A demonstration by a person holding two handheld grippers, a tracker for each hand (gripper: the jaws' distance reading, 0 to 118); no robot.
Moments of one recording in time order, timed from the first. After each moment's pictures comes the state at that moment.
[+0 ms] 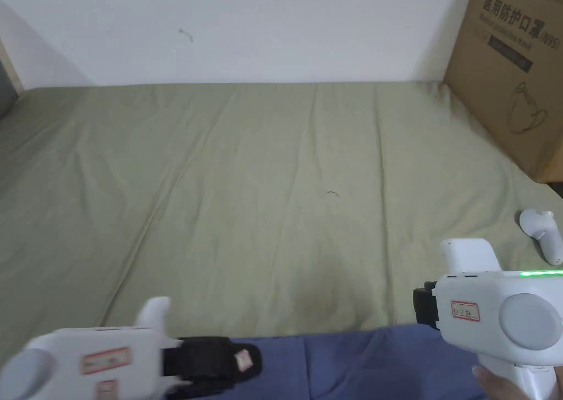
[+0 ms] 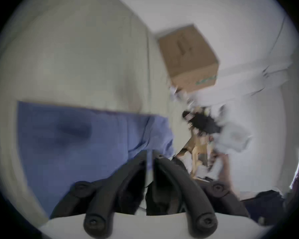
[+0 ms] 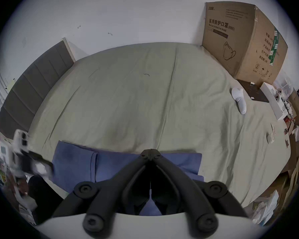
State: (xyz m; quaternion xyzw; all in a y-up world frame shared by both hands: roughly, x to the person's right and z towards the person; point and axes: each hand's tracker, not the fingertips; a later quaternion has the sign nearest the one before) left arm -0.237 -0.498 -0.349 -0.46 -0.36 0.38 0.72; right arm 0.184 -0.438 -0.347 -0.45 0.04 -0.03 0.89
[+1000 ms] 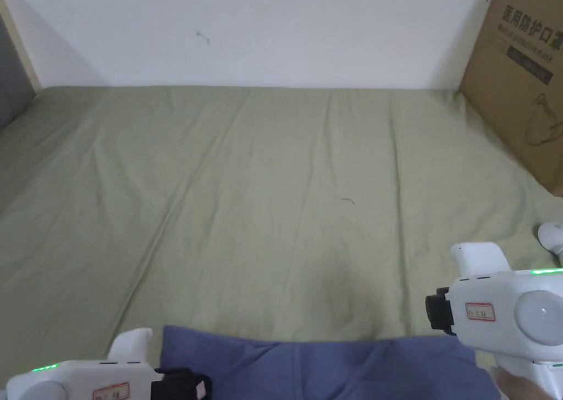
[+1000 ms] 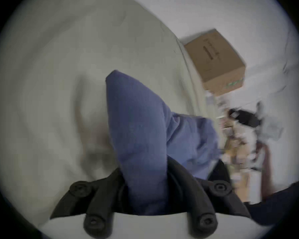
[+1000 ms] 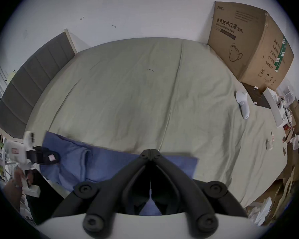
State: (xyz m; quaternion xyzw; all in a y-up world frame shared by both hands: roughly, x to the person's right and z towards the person) left arm -0.240 -0.524 -0.338 -0.50 -0.21 0.17 0.82; right arm 0.177 -0.436 -0.365 -0.47 0.05 0.00 0.88
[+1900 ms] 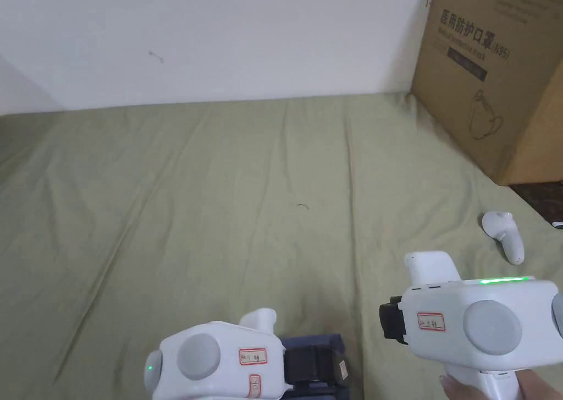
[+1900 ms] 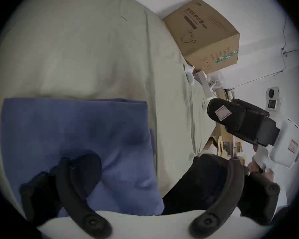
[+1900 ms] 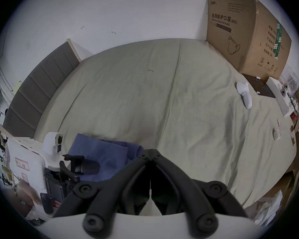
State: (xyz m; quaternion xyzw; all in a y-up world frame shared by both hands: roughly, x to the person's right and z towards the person) left arm -0.042 -0.522 -0.372 -0.55 -0.32 0.21 0.74; right arm 0.207 -0.441 -0.335 -0.46 0.07 -0.05 0.88
